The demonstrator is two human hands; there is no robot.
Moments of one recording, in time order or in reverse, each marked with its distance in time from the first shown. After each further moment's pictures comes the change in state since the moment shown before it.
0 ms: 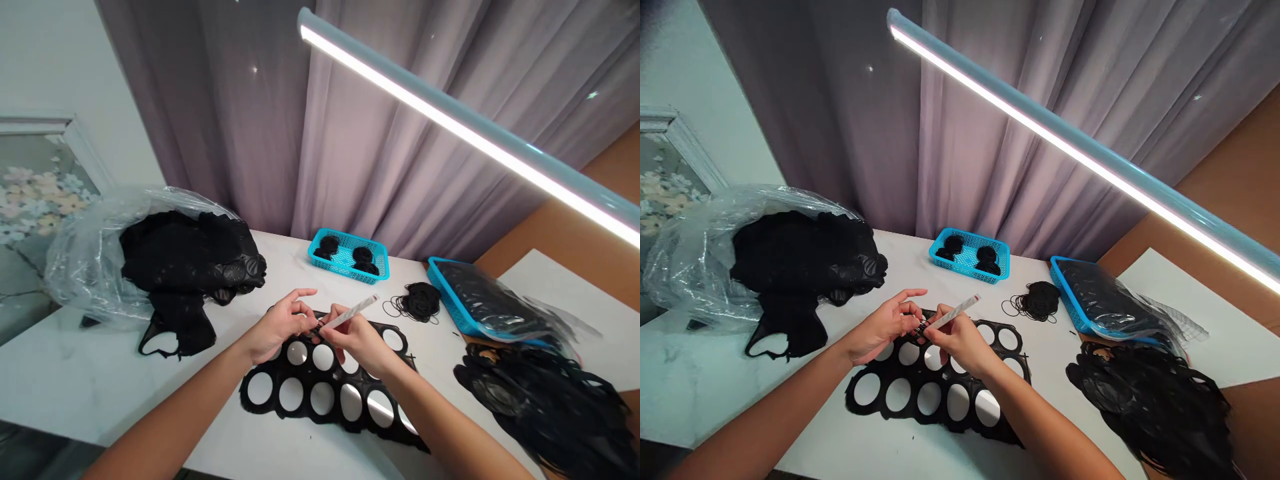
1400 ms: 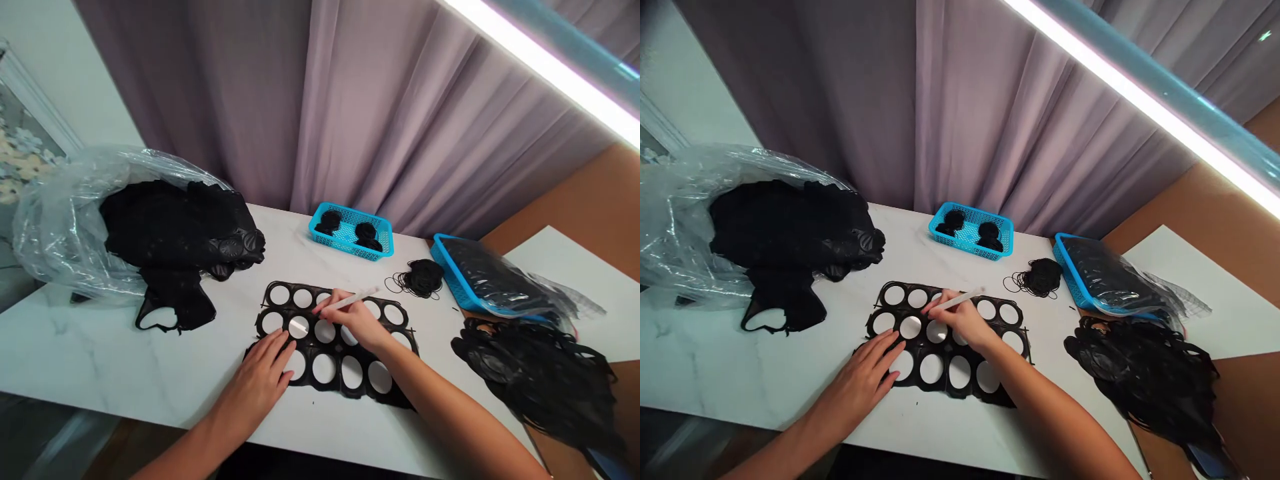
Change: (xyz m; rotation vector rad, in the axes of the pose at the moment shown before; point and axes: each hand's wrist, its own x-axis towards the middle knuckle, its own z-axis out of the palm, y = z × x) left_hand -0.092 -0.099 -0.005 1.362 0.203 0.397; right_hand 0.004 0.047 -0.015 0.039 0.066 -0.013
